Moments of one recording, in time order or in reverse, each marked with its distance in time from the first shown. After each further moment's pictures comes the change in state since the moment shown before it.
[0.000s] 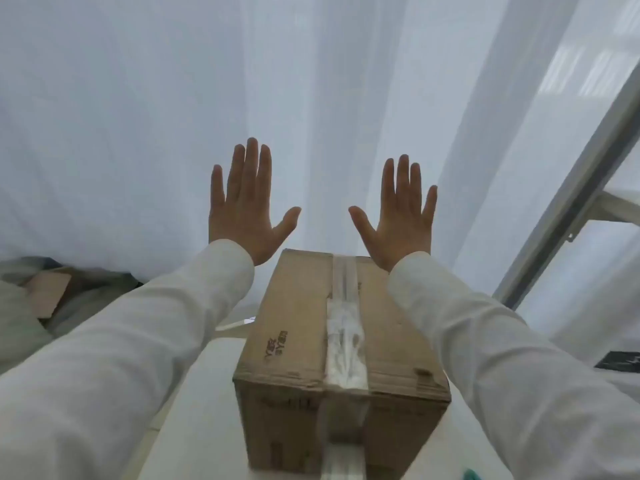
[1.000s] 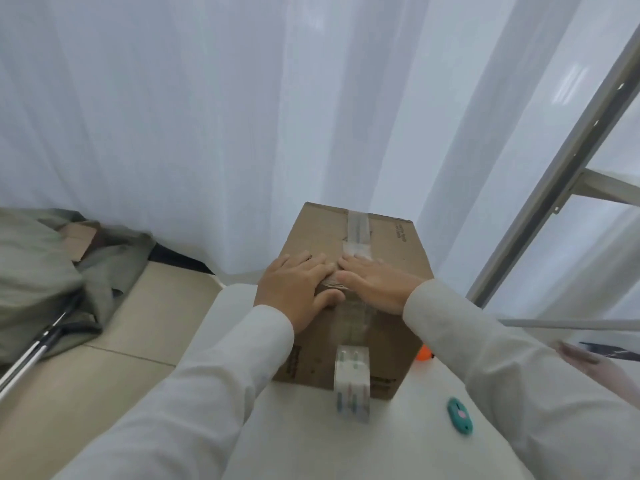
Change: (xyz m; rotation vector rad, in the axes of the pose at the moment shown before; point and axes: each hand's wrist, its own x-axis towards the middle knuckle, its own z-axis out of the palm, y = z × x) left_hand -0.185 0.037 -0.005 -0.217 -0.358 0.137; right_hand -0.146 -0.032 -0.020 0.163 -0.869 -0.260
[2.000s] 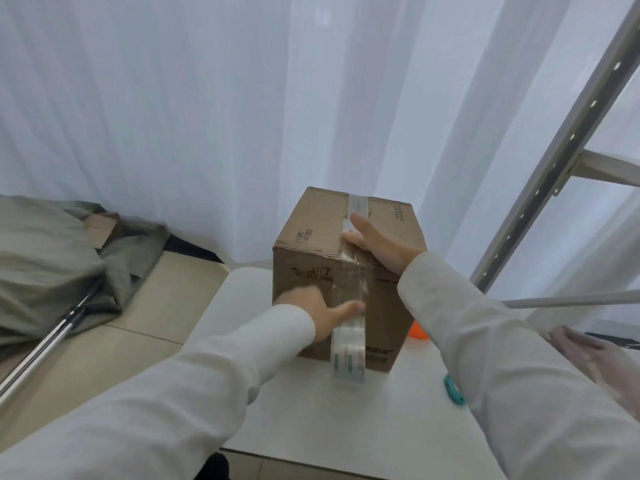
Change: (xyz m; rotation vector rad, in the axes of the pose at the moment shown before) left_hand -0.043 0.048 0.006 -0.256 -0.369 -0.425; right_hand -0.036 -0.019 -0.011 0.583 0.053 0.186
